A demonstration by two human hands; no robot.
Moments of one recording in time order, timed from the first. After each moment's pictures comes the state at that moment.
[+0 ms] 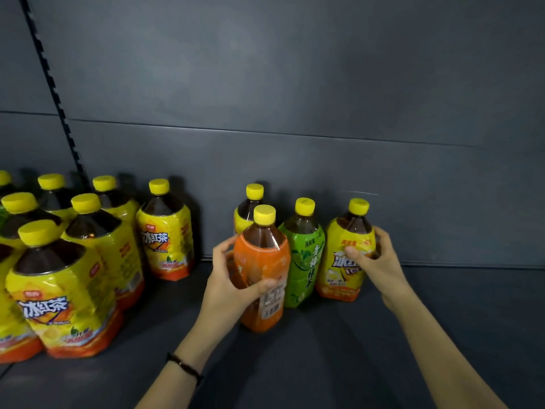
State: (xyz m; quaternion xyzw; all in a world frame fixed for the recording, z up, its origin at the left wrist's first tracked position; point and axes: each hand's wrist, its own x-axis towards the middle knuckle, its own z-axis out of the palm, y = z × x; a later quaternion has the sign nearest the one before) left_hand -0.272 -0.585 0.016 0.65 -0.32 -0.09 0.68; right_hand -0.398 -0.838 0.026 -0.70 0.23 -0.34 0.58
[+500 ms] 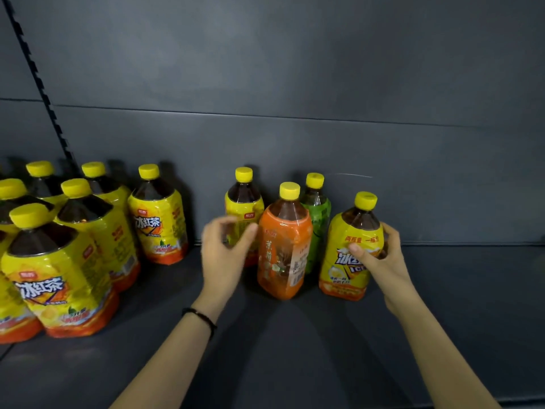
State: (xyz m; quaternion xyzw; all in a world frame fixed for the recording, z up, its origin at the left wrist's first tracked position) left_hand -0.263 -0.617 0.014 0.70 -0.26 0.07 0.66; right_hand -0.443 -0.814 0.019 -0.67 0.24 -0.38 0.59
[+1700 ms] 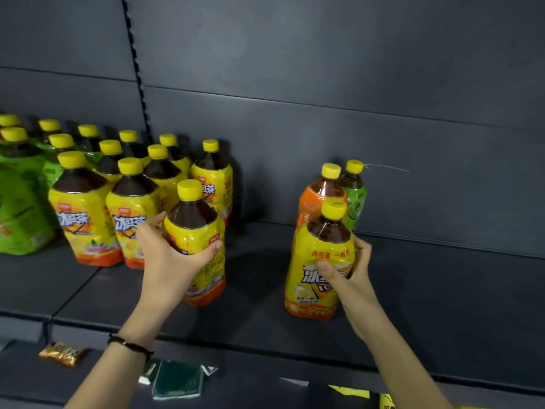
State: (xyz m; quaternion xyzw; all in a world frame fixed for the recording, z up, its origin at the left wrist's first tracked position) left_hand -0.283 -0.452 0.001 0.75 -0.18 0.24 0.58; right_hand -0.445 -0.682 0.001 -0.67 0.13 -0.25 0.69
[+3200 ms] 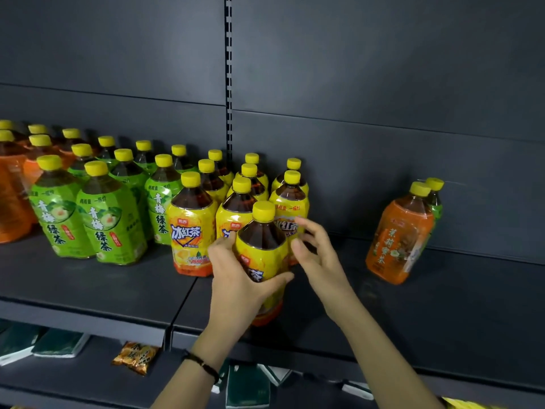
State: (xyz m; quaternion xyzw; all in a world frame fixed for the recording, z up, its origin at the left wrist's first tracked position) left_hand -0.264 -0.363 0.000 0.76 -0.26 0.20 0.57; right_hand -0.332 -0.498 0.039 -0.76 0.04 -0.22 0.61
